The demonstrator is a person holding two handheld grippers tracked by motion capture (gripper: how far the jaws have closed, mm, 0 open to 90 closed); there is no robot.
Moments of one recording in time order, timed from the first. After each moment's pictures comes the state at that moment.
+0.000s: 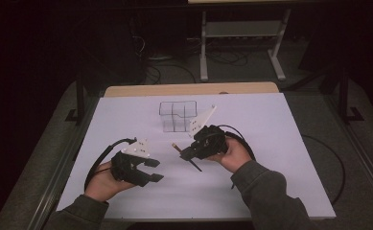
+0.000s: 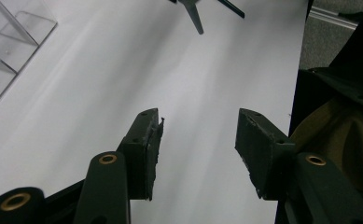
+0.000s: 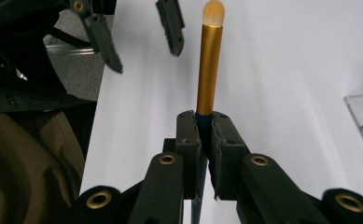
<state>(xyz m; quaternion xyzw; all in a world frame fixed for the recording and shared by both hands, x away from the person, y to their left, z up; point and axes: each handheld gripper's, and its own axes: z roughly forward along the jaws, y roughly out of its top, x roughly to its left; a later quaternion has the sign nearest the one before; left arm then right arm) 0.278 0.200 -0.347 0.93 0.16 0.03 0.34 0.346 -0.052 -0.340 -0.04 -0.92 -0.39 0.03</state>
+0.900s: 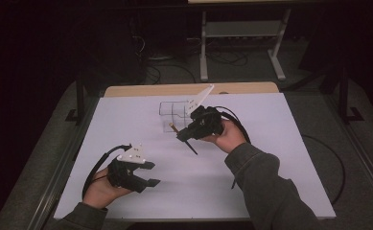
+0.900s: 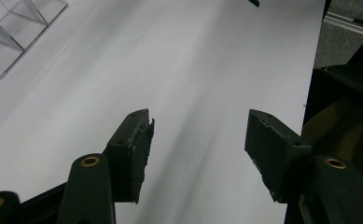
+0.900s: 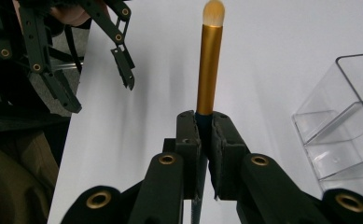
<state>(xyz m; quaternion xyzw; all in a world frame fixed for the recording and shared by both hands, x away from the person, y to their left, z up) 0.269 0.211 -0.365 0.92 0.19 0.05 0.35 0.389 -0.046 -0.318 -0.06 -0.91 -0.40 0.02</state>
